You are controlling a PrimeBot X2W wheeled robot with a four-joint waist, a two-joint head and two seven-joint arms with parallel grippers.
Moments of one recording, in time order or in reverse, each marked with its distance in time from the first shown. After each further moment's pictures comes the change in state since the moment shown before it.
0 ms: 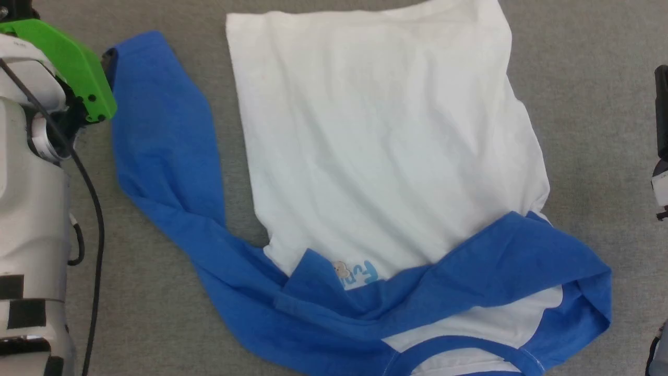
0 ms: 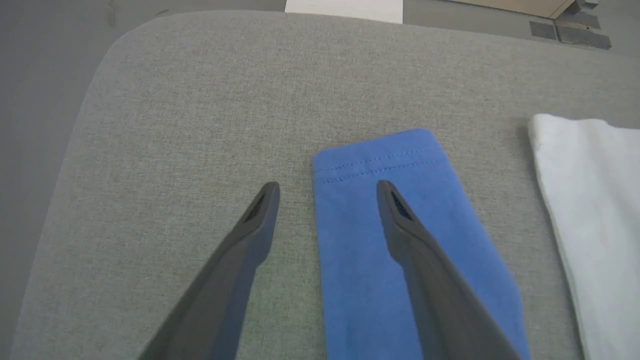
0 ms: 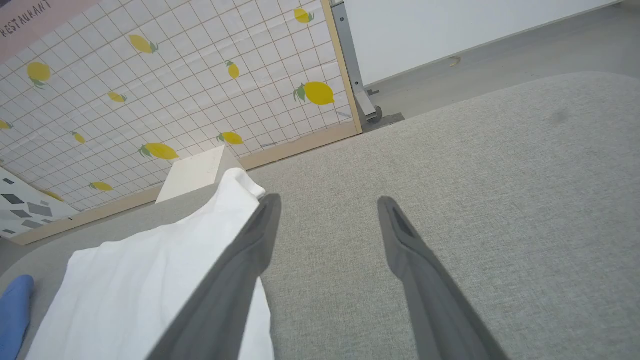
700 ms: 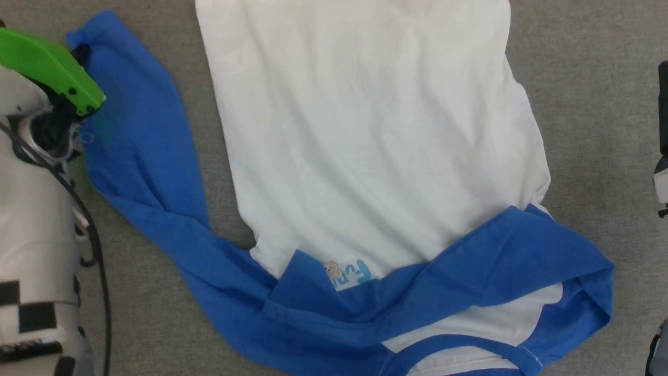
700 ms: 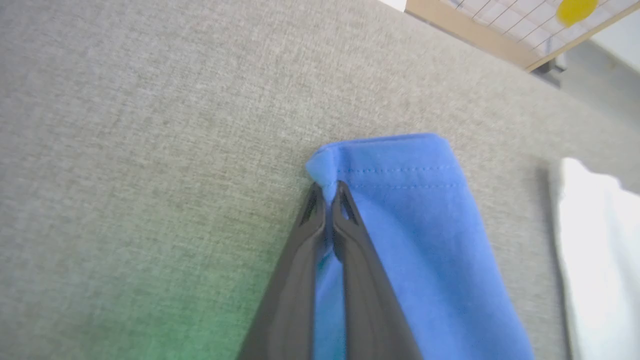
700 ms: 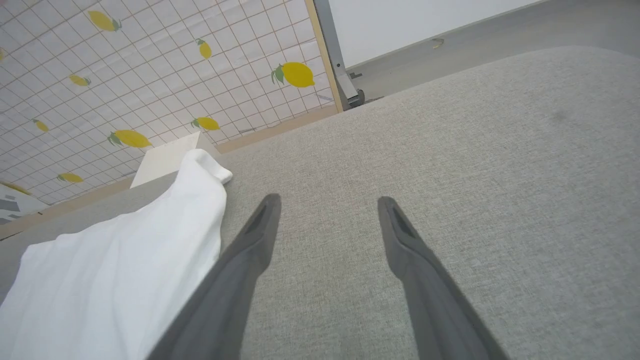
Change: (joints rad) left arm 0.002 -0.046 0.133 0.051 -0.150 0.029 -0.109; right arm -0.010 0.000 -0.004 0.004 -0.006 0.000 -0.009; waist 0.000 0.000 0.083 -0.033
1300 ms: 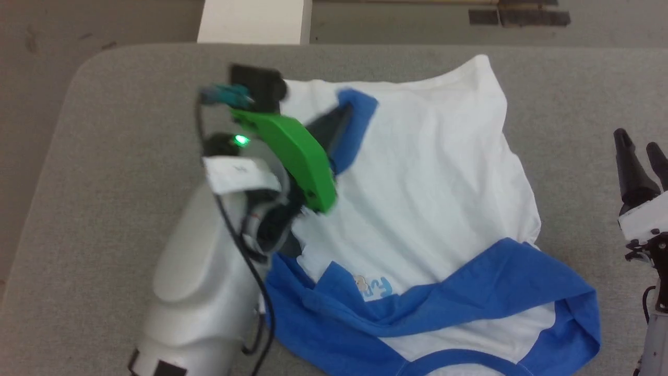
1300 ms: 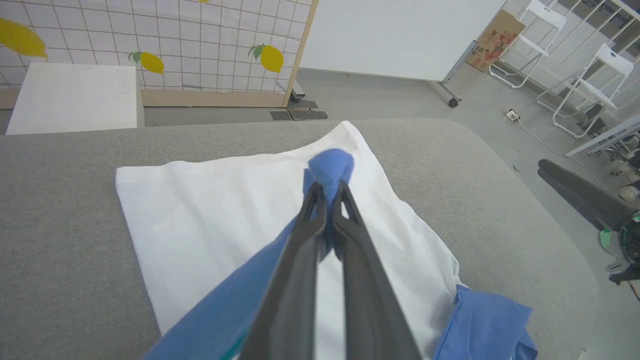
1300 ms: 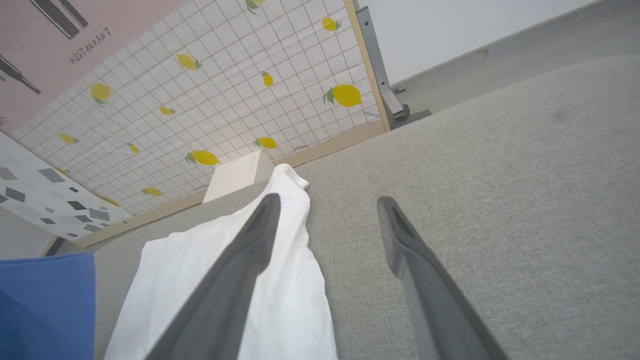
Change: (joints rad) left arm 0.270 -0.274 -0.420 -0.432 -0.078 -0.105 -0.045; right arm 0.085 0.001 0.003 0.172 0.028 0.000 -0.025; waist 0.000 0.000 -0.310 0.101
